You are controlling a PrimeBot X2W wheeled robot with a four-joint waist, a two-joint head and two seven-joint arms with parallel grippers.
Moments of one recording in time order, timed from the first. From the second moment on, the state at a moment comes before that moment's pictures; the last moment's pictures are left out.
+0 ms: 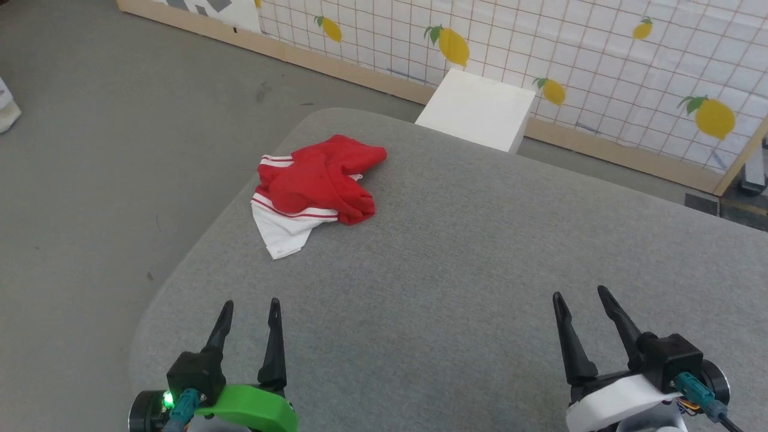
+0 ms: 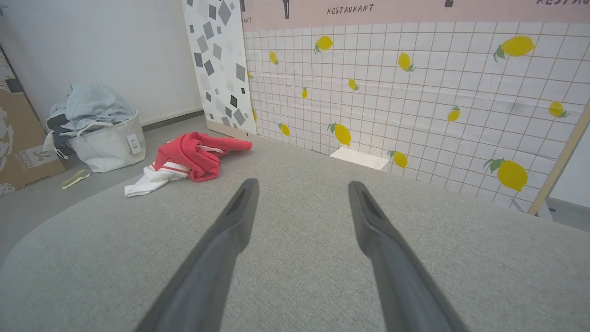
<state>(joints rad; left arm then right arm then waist) 0.04 0.05 -0.11 0.12 -0.17 0.01 -0.25 0.03 -0.05 0.04 0.18 0.10 0.13 -0.25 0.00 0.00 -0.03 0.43</state>
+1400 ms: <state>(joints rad) -0.75 0.59 -0.26 0.37 -0.64 -0.13 0.44 -0.13 -0.05 0.03 0.04 0.00 0.13 -0.23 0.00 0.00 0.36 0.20</state>
